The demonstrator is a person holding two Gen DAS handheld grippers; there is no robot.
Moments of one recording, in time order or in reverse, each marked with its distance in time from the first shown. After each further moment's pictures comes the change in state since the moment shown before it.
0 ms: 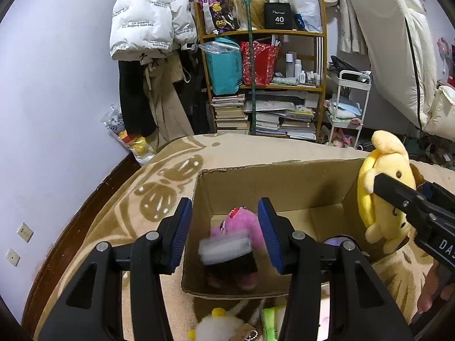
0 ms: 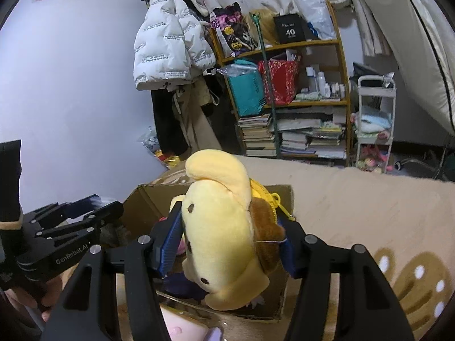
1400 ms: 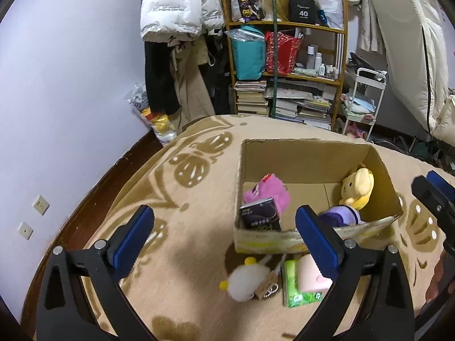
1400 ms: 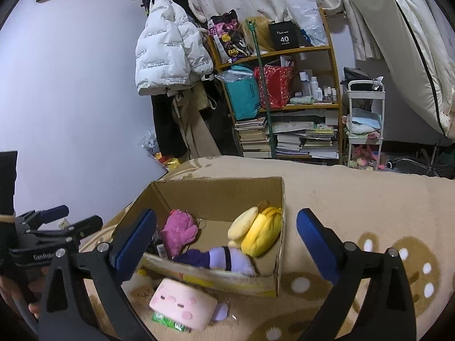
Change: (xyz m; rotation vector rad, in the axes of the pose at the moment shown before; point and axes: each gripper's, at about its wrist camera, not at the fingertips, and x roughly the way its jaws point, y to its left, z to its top) left arm -0.061 0.041 -0.022 -0.083 0.098 0.072; right arm -0.059 0.016 -0.012 -0.011 -0.019 -0.042
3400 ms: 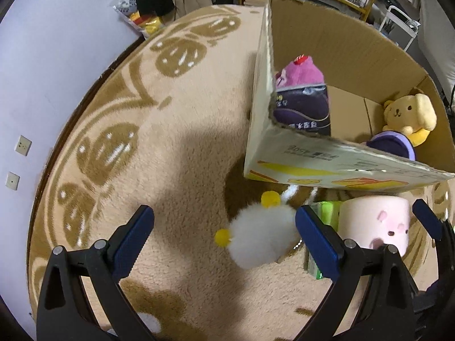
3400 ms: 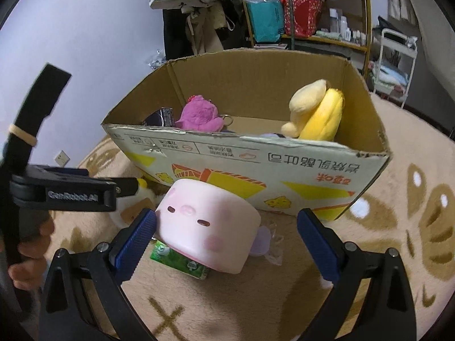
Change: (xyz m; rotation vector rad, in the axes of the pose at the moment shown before) left arm 0.117 0.013 -0.056 -0.052 0.496 -0.033; right arm 0.074 0.039 -0.083 -0.061 0.374 0.038
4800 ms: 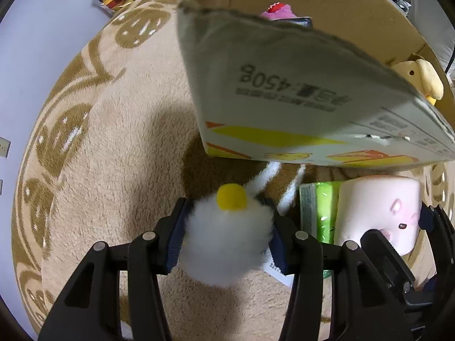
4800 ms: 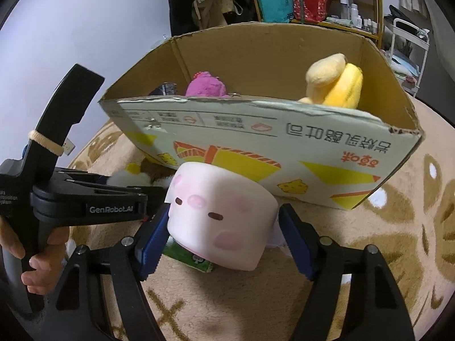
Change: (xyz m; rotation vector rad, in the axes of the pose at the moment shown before) left arm 0.049 -0.025 -0.001 0.053 0.101 -0.088; right arm 0.018 -0.003 -0.010 -0.018 0.071 0.028
